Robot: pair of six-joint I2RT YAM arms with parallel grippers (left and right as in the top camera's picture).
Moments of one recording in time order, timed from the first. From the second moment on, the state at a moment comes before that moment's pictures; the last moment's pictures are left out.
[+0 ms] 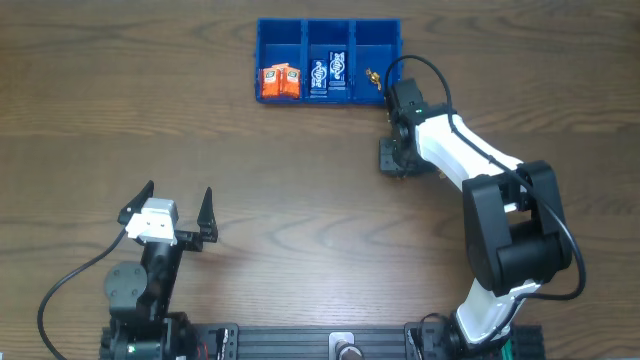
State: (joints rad) left arm 0.01 0.01 0.02 -0.11 0.16 0.01; right arm 0.27 1.90 1.16 -0.71 0.04 0.29
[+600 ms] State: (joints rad) left arm 0.01 0.01 0.02 -0.11 0.16 0.01; right arm 0.28 1.82 1.79 -0.82 0.07 0.30
